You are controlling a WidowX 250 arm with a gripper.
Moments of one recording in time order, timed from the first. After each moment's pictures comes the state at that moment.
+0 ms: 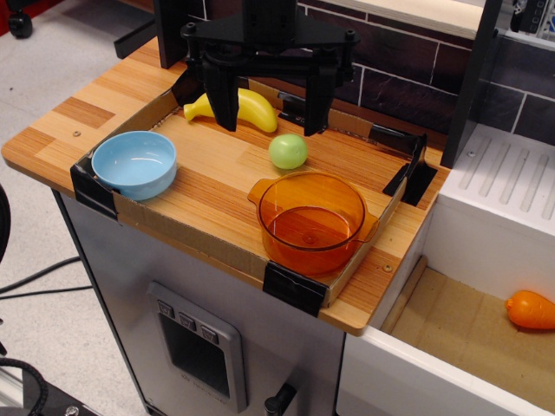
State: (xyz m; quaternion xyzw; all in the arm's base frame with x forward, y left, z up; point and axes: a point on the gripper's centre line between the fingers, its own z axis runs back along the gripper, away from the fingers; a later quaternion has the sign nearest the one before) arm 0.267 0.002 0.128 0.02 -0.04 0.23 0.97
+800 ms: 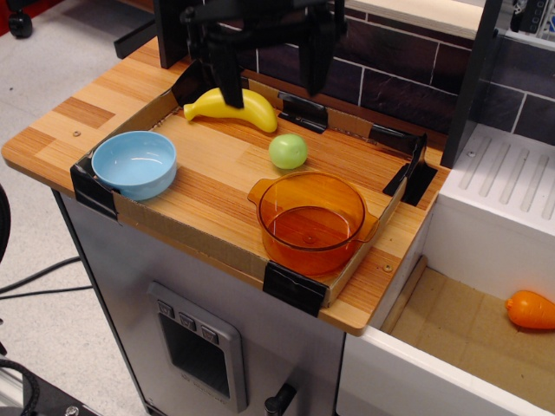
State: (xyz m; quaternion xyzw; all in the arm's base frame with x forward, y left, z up) arm 0.291 0.016 0.139 -0.02 -0.04 0.40 0.91
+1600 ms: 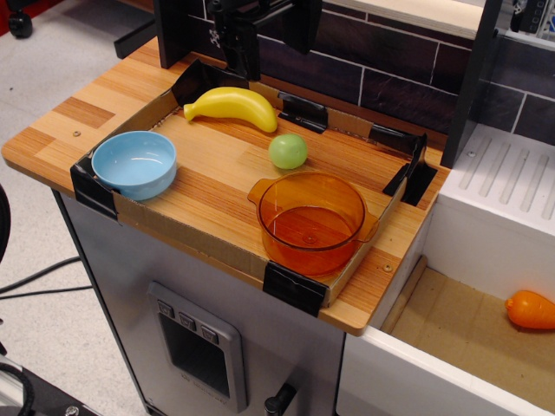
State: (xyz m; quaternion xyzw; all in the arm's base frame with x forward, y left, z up) arm 0.340 0.045 0.120 0.00 -0.06 0.60 0.80
